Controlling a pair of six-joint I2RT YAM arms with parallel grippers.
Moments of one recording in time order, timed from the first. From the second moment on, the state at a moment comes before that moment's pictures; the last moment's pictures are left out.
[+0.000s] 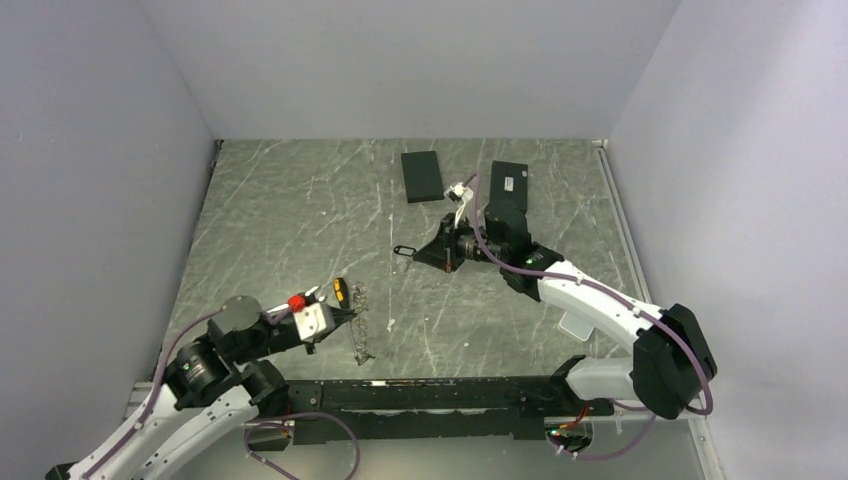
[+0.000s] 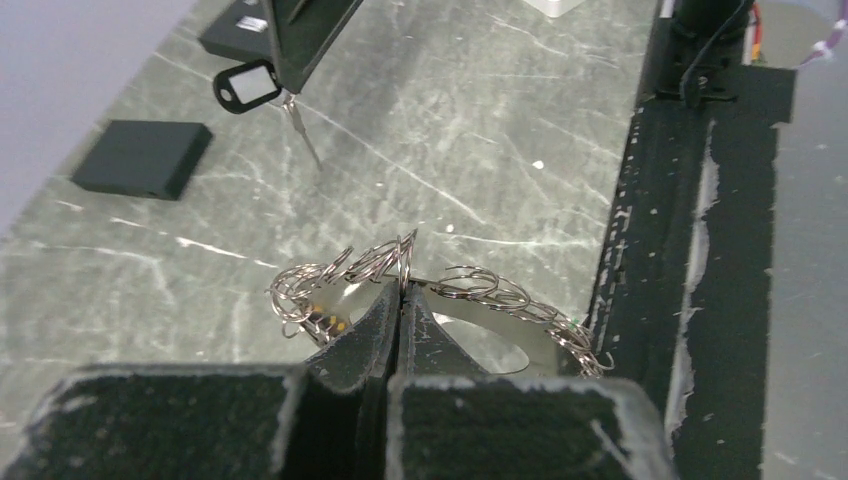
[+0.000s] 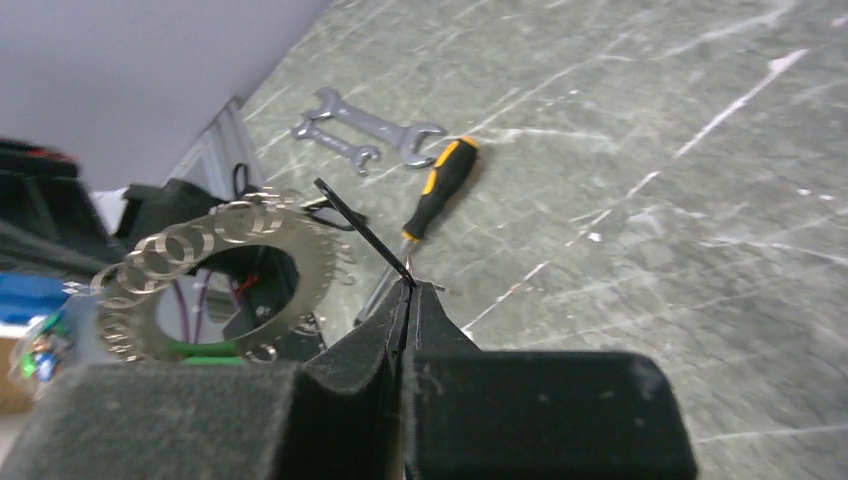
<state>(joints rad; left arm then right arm) -0.80 0.21 0.56 -0.52 0.32 0.30 0.65 1.28 0.82 0.12 -0.52 0.40</state>
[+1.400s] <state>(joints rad) -0.80 0.59 0.51 0.04 0.51 0.10 0.73 1.13 0.71 0.42 -0.83 0.45</state>
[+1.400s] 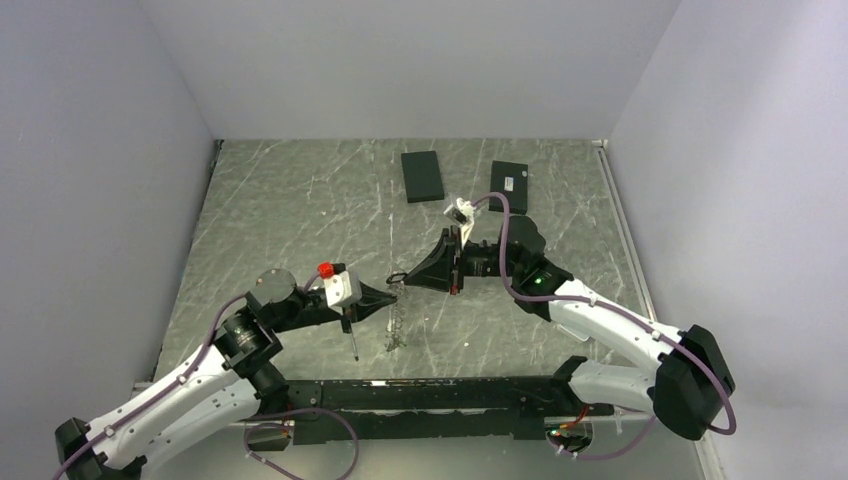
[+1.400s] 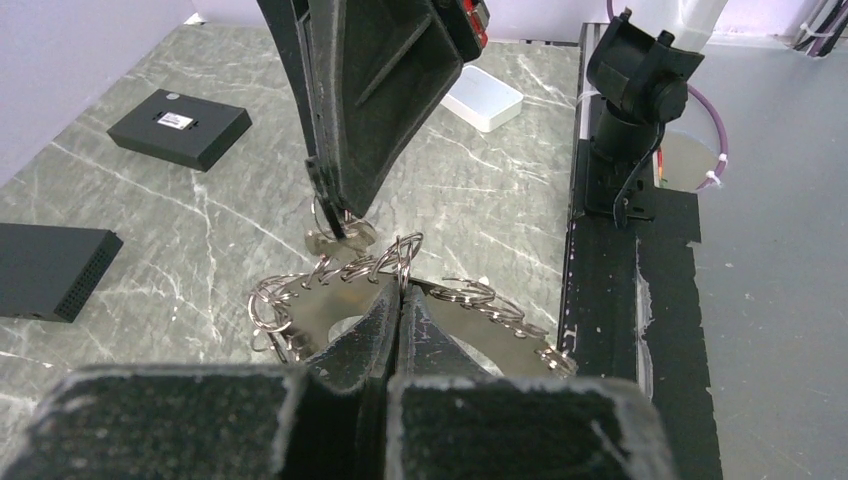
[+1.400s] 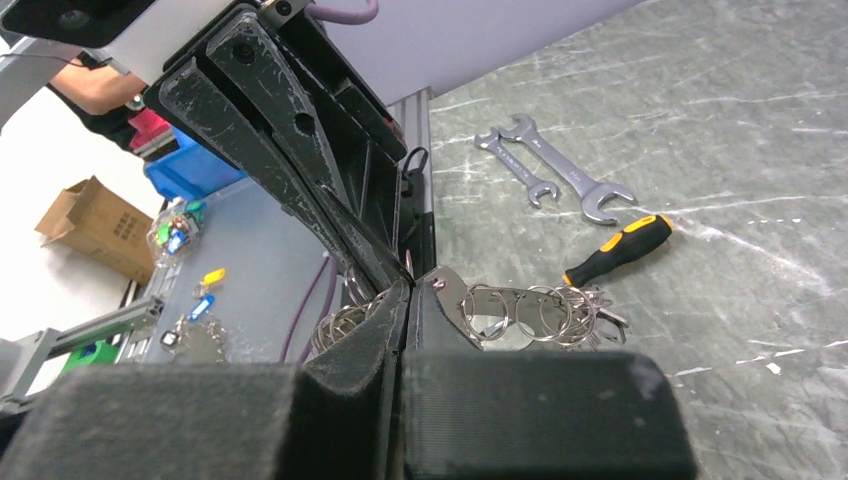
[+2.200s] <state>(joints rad) -0.80 0.59 0.64 -0.27 0.50 0.34 0.73 1.14 0.77 0.27 -0.93 0.37</state>
